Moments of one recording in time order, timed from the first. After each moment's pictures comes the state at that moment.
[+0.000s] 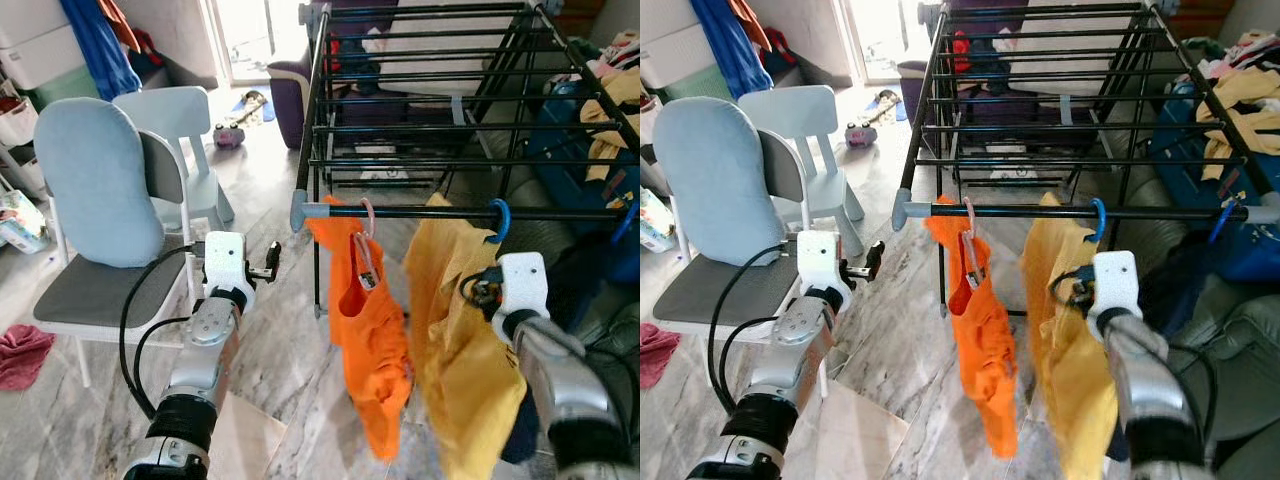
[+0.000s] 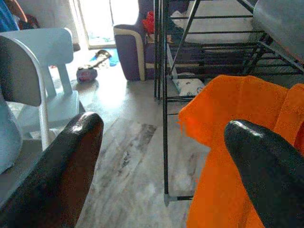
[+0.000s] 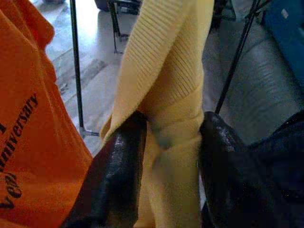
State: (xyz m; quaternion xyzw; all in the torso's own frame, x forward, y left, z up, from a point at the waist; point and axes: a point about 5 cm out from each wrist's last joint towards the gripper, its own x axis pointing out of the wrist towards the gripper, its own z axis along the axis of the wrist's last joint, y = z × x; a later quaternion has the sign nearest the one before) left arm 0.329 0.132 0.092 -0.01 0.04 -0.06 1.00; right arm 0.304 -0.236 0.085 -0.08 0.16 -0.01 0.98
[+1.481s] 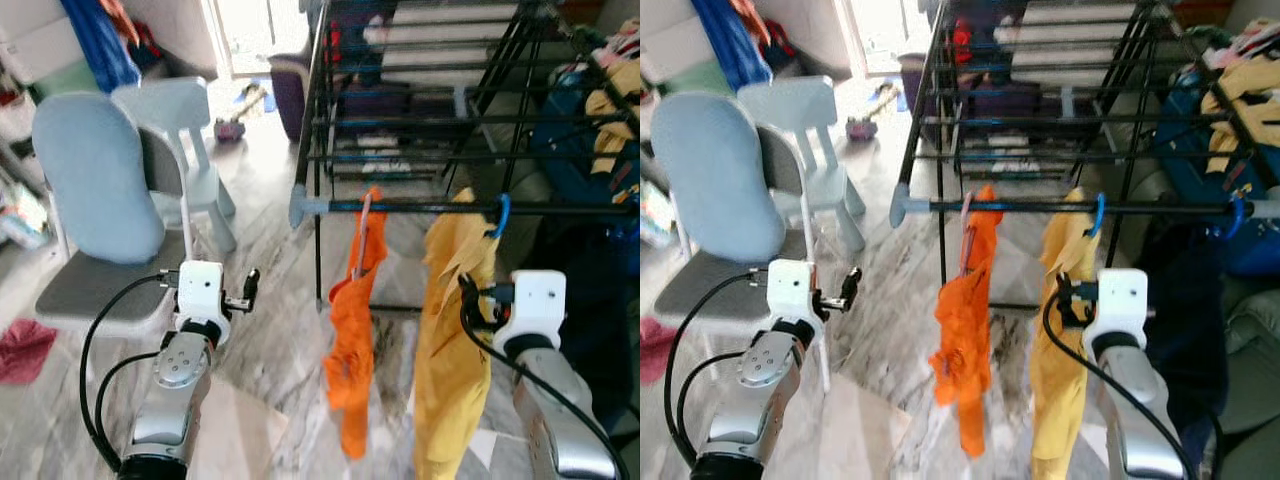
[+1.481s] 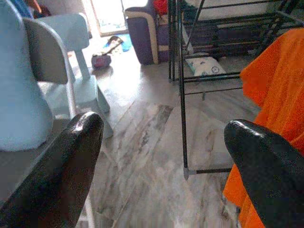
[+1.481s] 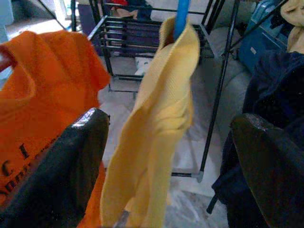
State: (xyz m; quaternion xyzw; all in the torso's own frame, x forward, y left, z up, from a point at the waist) left arm 0.288 0.158 0.085 0.03 0.05 -0.05 1.00; right arm 0.264 -0.214 0.108 -0.06 0.06 -0.05 1.00
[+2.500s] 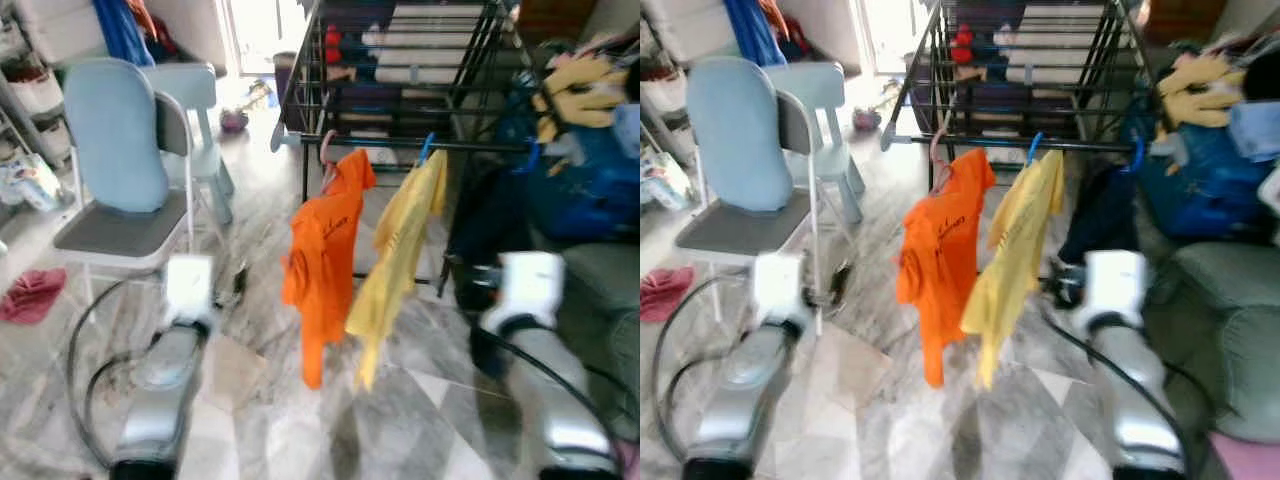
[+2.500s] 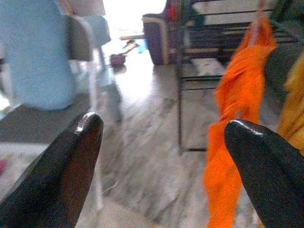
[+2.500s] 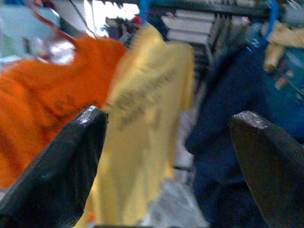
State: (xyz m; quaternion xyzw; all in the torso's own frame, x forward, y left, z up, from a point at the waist) left arm 0.281 0.178 0.089 0.04 0.05 0.00 1.00; right arm 0.287 -0.196 0.120 -0.04 0.02 0.02 1.00
